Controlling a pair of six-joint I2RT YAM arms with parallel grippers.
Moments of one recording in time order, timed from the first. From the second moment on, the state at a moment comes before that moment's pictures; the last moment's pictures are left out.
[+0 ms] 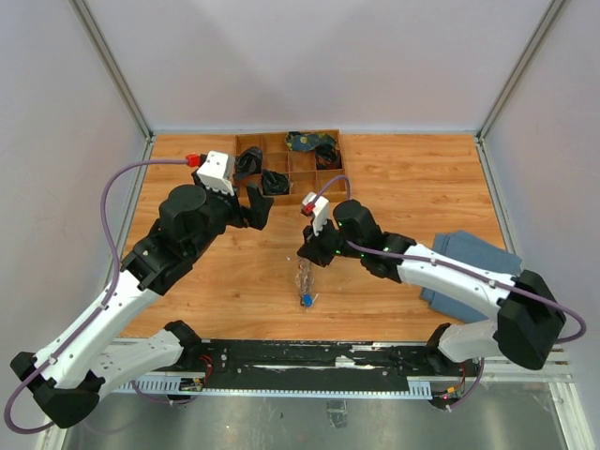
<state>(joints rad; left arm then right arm) -0.67 0.88 1.03 -0.33 -0.23 -0.22 0.88 1.29 0.89 -0.11 -0.26 0.06</state>
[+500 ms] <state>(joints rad) -0.67 0.84 1.03 -0.39 -0.30 -0.30 0.90 1.57 0.92 0.18 -0.24 0.17</state>
